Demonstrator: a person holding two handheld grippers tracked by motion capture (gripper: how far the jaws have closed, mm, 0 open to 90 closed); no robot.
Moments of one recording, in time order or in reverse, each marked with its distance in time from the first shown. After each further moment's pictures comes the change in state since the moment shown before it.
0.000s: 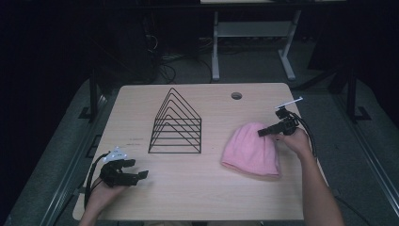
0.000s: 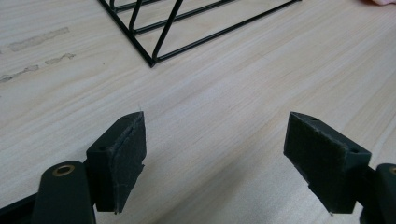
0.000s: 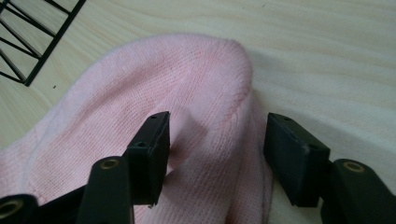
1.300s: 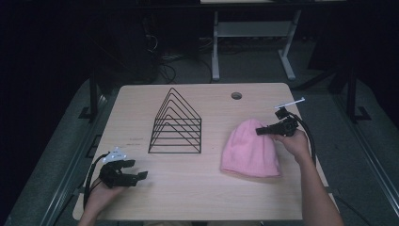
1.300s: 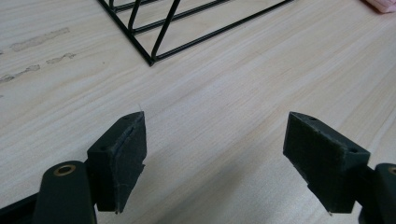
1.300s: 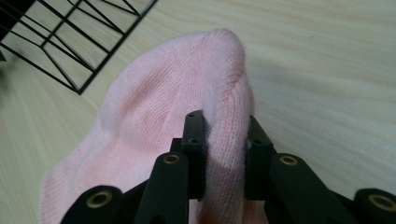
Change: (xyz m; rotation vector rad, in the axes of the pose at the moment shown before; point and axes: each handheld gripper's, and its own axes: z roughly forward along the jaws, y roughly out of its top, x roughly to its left) left arm 0.000 -0.001 -0.003 0.003 0.001 0.012; right arm 0.026 -0.004 -0.014 -0.104 0.068 -0.062
